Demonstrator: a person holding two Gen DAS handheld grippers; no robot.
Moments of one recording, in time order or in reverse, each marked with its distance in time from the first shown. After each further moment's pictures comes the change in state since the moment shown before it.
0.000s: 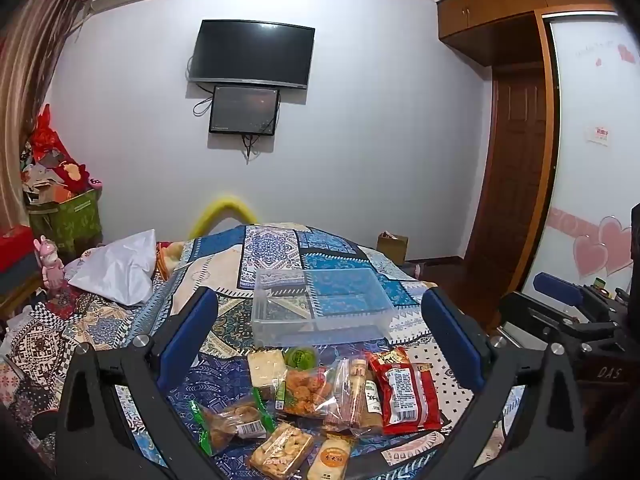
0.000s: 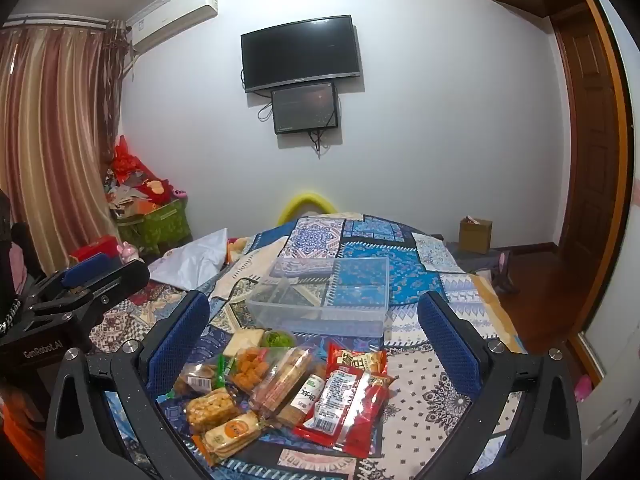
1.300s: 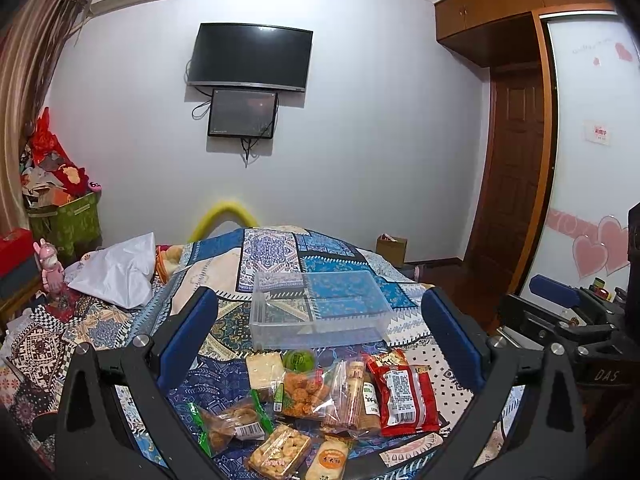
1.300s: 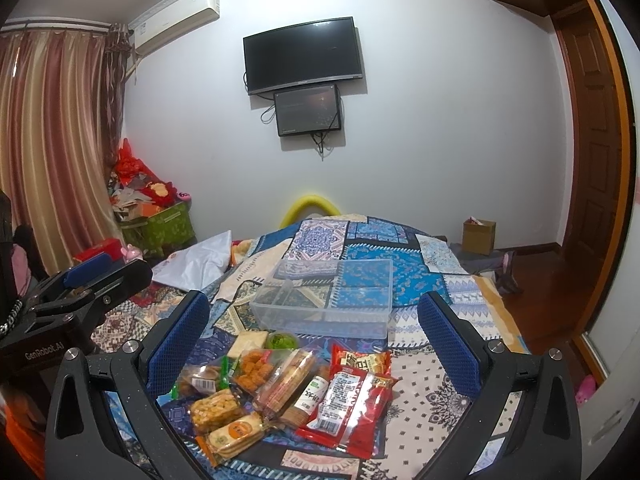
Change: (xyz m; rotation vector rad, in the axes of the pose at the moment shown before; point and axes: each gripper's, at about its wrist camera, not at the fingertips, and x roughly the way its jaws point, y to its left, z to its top) left arm -0.003 -0.006 0.006 0.024 -0.018 -0.004; right arm 0.000 0.002 -0.003 0.007 -0.006 0.013
